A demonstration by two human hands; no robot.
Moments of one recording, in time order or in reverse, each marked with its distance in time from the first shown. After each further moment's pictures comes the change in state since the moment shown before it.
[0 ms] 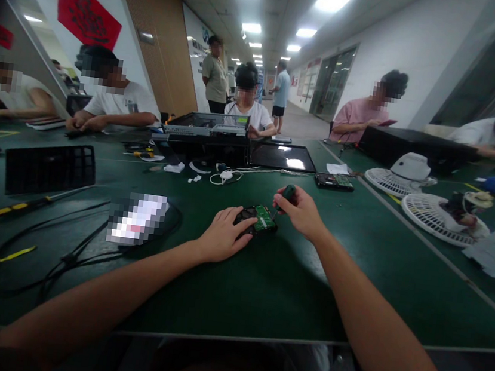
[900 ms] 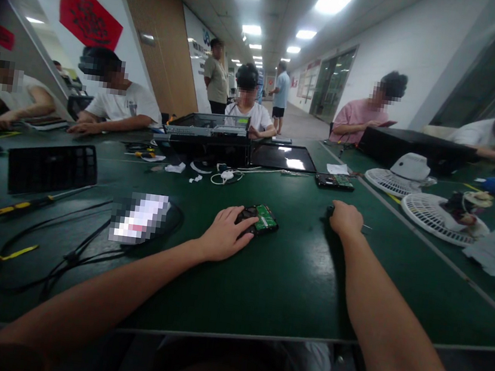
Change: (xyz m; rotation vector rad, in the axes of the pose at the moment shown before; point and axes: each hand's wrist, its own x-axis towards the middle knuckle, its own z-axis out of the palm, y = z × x) left_hand -0.001 -0.002 0.000 -0.030 -0.020 0.000; right_hand 0.017 0.084 -0.141 -1.514 0.164 0.467
